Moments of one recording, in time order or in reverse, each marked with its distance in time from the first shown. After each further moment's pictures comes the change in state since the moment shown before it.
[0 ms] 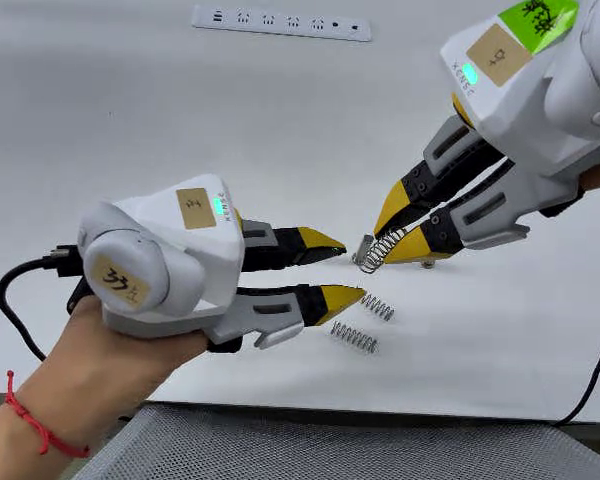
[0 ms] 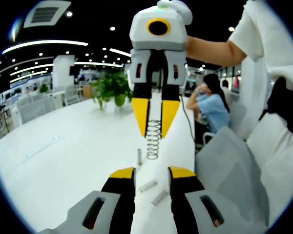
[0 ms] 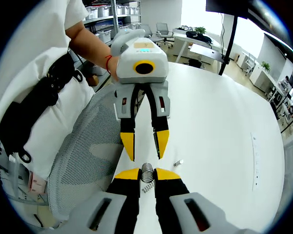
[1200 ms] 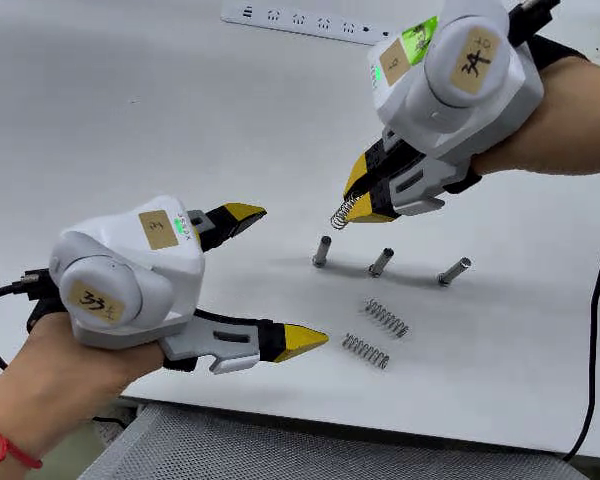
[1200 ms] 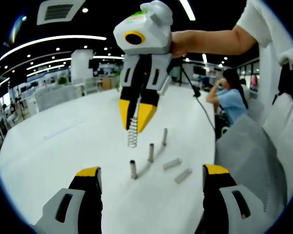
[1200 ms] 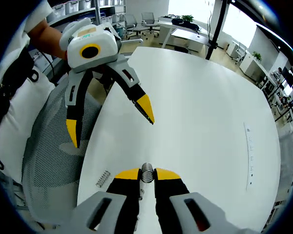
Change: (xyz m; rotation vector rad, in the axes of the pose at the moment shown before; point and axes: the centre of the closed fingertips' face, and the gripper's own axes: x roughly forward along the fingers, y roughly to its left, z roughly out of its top) left arm -0.026 0.044 -0.046 -0.053 0.044 0.174; right arm 0.062 -0.084 -0.012 0.046 0.110 -0.089
